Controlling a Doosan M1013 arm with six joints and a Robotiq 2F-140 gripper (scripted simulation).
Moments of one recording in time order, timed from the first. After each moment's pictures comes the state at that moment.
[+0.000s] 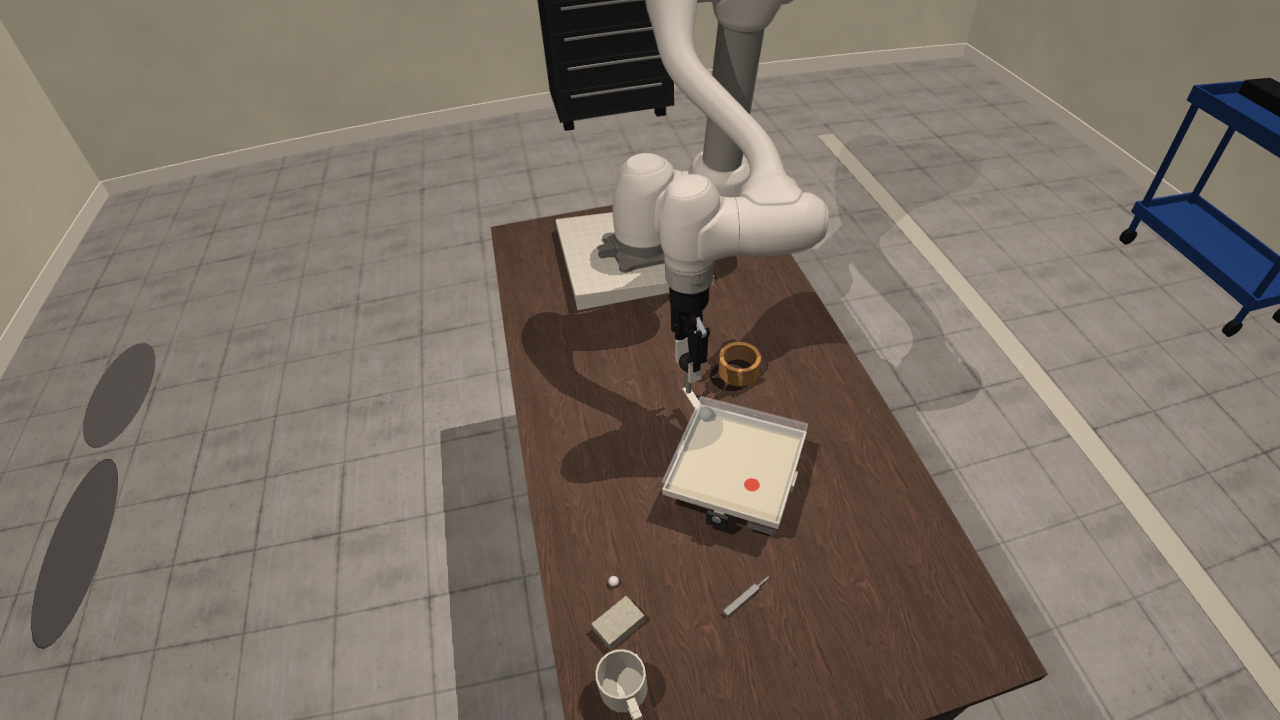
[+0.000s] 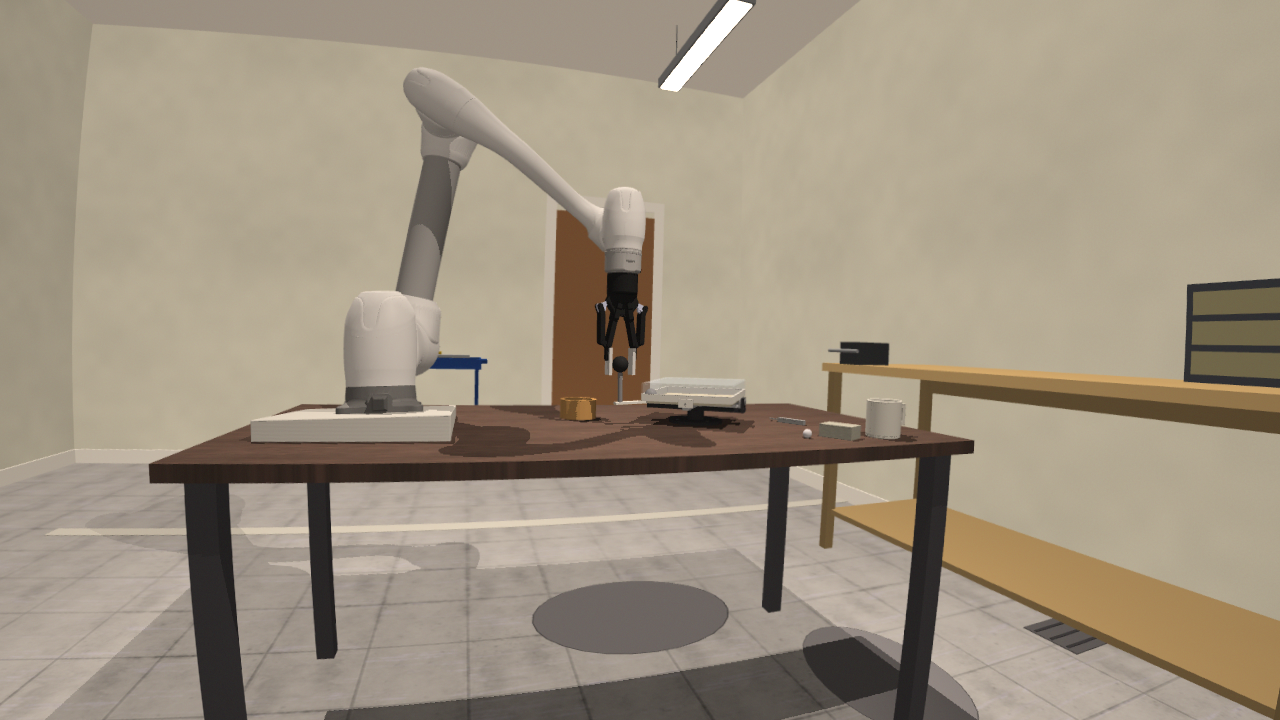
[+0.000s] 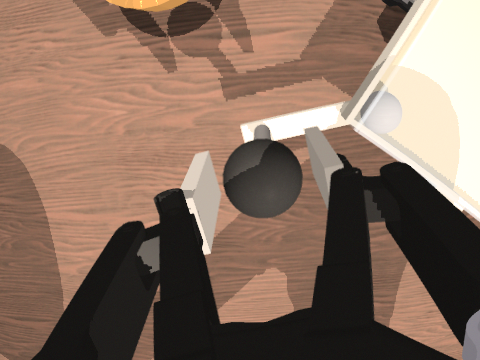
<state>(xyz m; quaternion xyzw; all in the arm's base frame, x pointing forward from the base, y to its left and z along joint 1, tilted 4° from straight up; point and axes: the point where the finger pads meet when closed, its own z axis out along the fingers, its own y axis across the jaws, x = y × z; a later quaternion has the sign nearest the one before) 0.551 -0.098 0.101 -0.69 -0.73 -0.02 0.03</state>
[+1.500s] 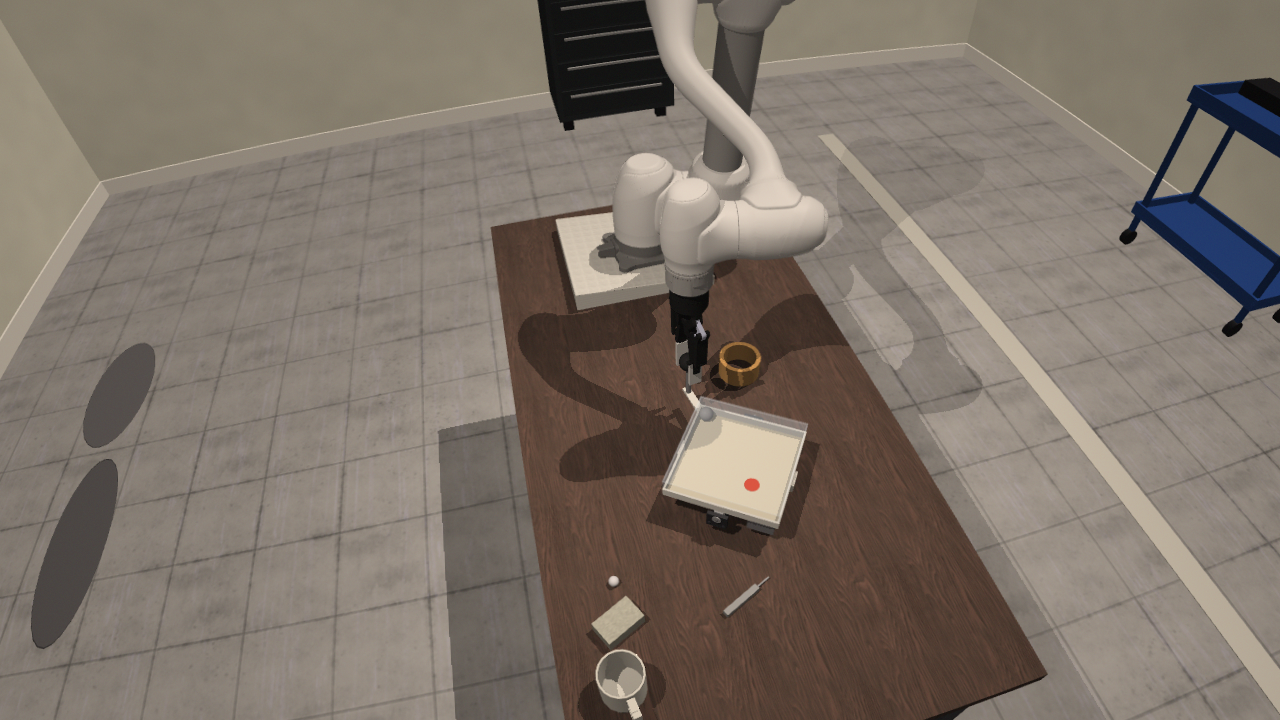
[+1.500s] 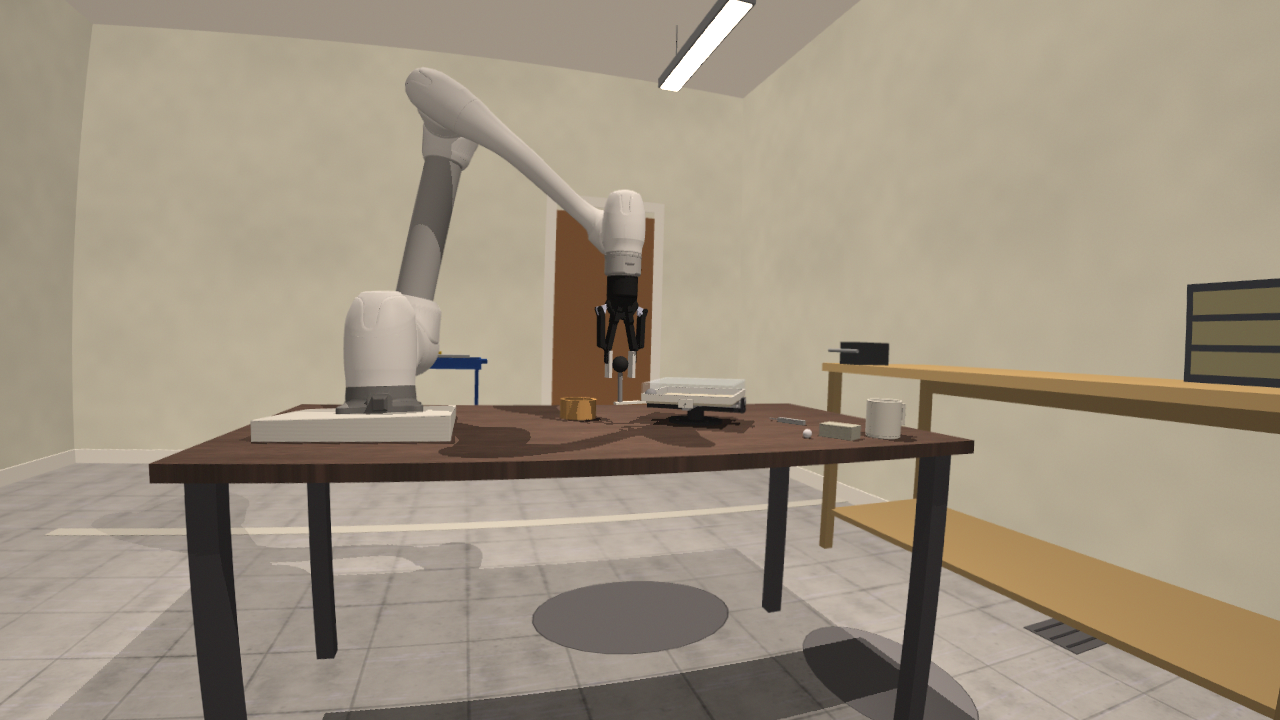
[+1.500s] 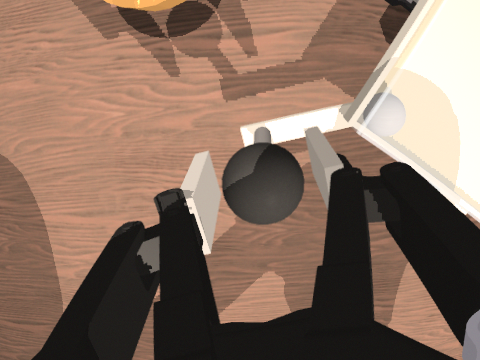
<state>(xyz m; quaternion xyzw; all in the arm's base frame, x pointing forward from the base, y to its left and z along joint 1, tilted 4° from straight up) 0.551 -0.097 0.094 -0.69 -0.73 -0.02 0.03</state>
